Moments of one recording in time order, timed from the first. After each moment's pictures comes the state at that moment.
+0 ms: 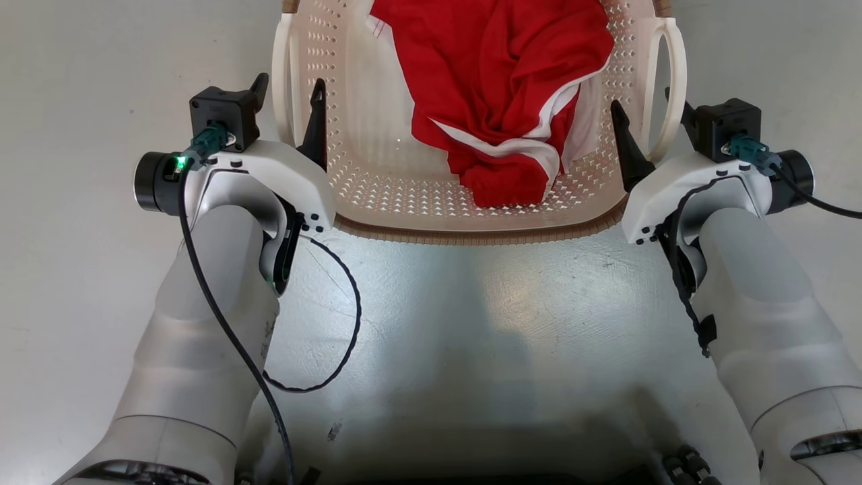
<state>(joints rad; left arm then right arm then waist) -0.91 0.03 -0.16 0.93 -0.18 -0.03 -0.26 -0.93 -0.07 0.01 1.06 -0.06 0.12 -0.25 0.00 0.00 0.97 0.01</state>
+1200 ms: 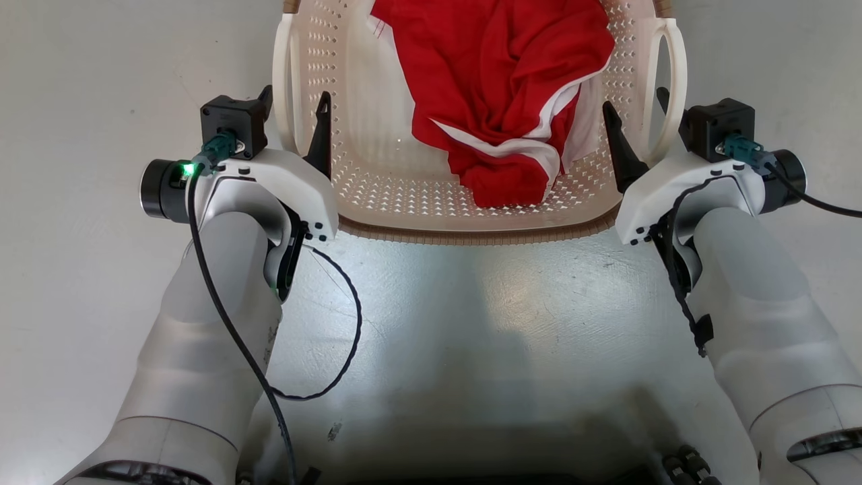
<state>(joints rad) -0.91 0.03 -0.19 0.96 -0.18 -0.03 -0.26 -0.94 -0.07 0.06 1.07 0.00 0.12 -0.25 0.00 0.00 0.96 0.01</state>
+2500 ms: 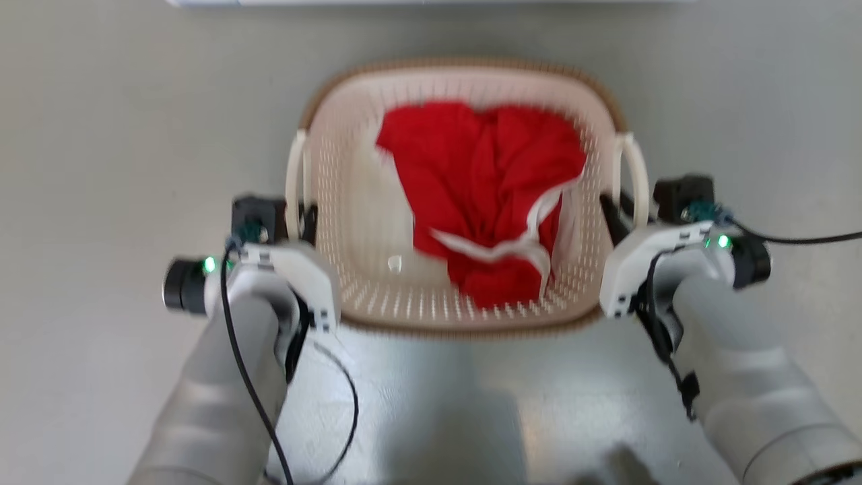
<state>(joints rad) -0.82 0.03 -0.28 1.11 -0.24 -0.03 -0.26 -0.87 -0.07 0.29 1.18 0.25 0.12 -0.18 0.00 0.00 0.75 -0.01</state>
